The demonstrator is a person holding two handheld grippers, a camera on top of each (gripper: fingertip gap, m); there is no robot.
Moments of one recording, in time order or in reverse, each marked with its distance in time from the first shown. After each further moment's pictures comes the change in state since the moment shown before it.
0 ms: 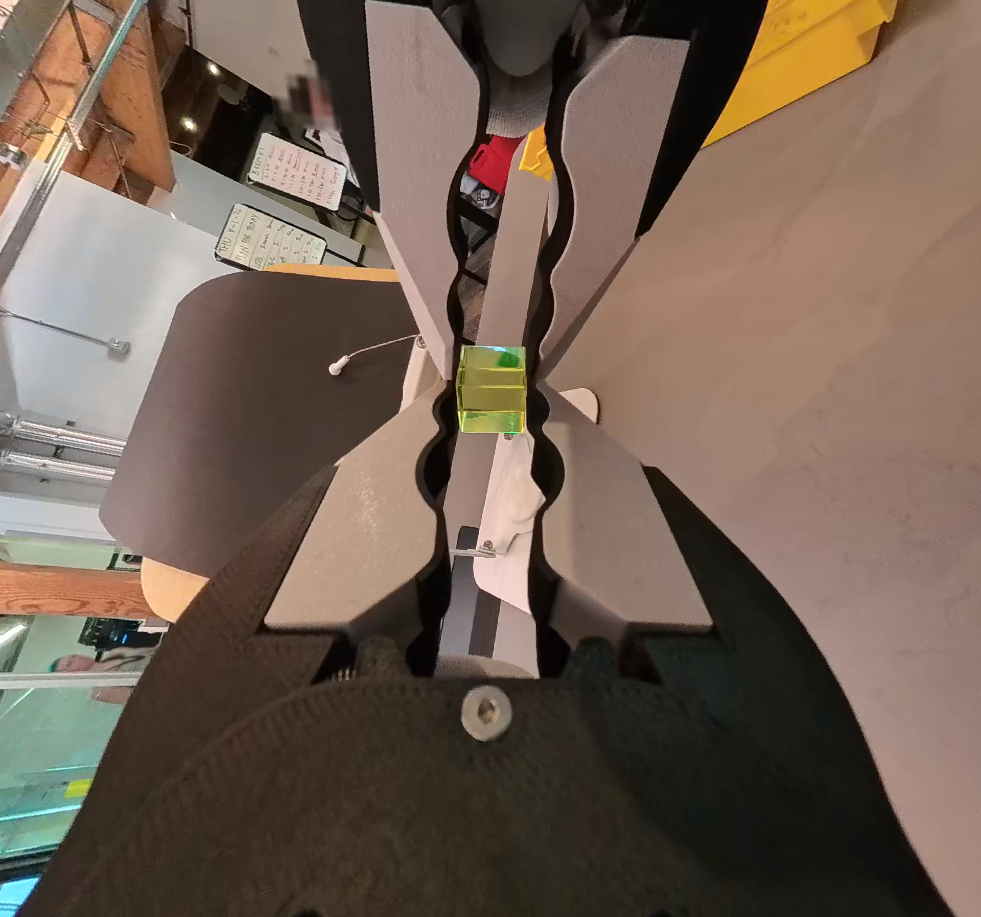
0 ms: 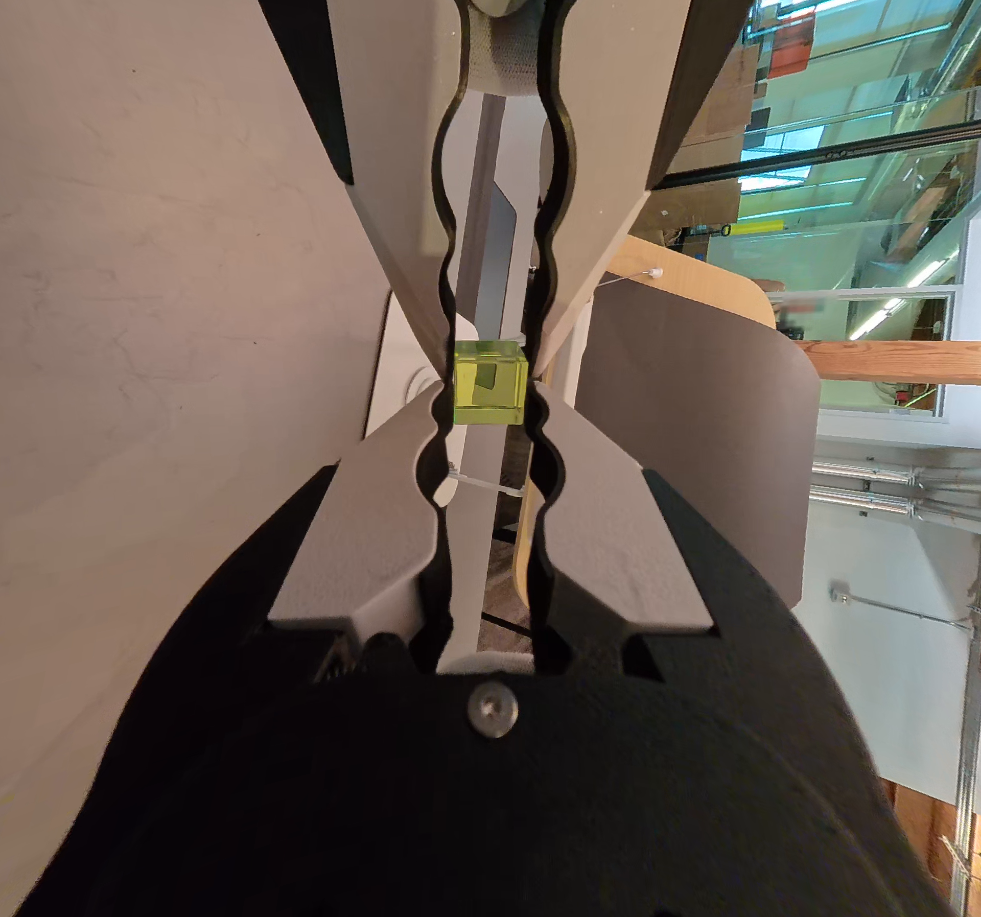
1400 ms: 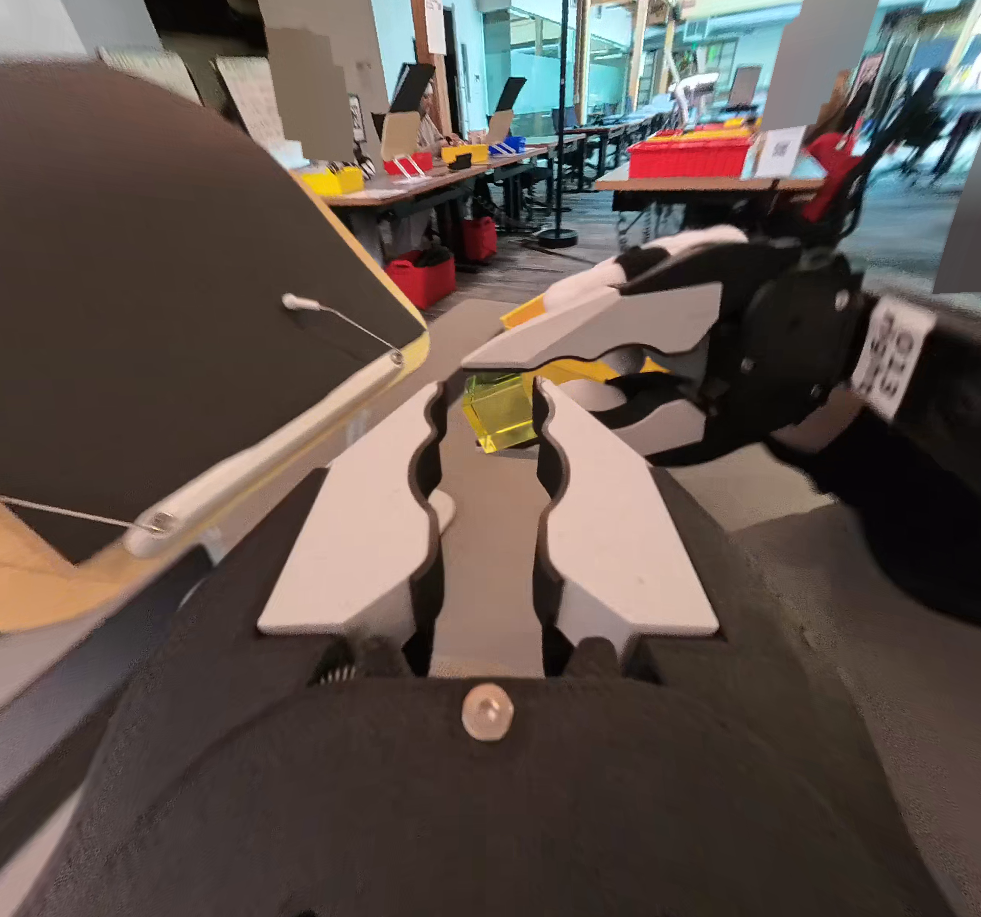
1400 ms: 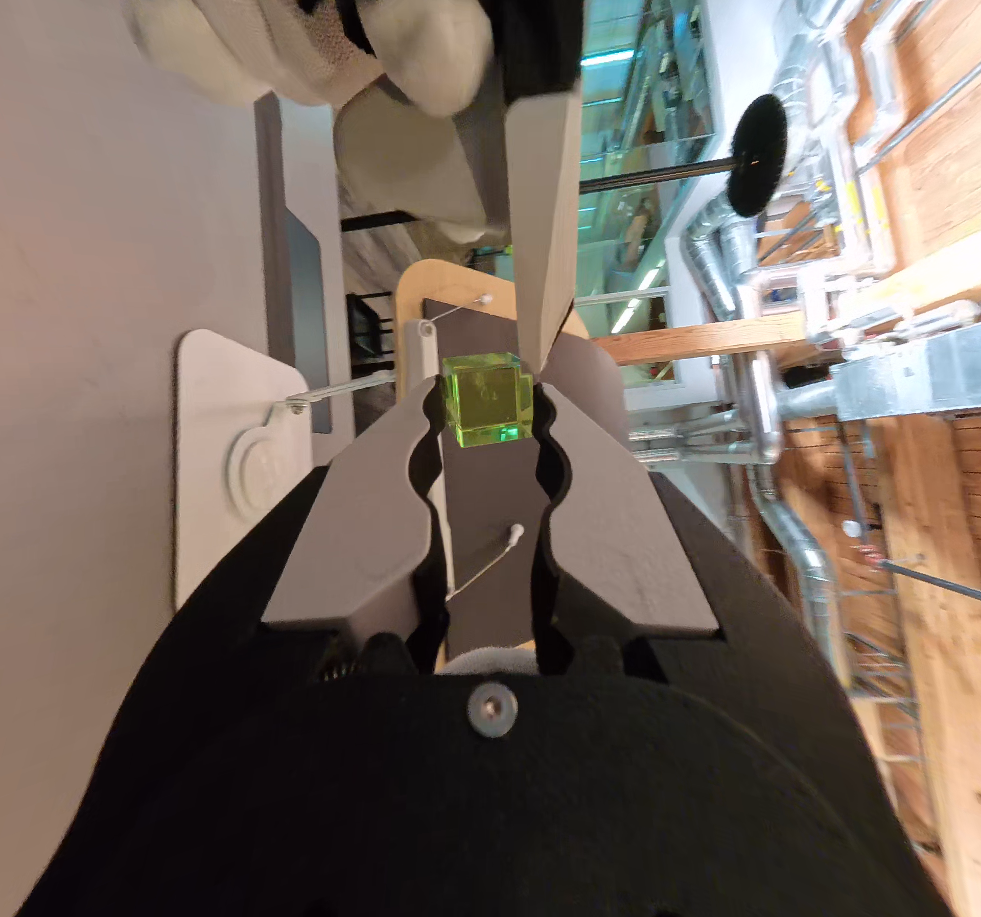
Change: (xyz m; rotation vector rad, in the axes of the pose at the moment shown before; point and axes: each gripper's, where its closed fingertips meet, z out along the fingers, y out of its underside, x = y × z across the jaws) left arm -0.054 0.010 -0.016 0.305 0.110 -0.899; right arm 0.049 -0.009 0.025 0.046 0.437 -0.043
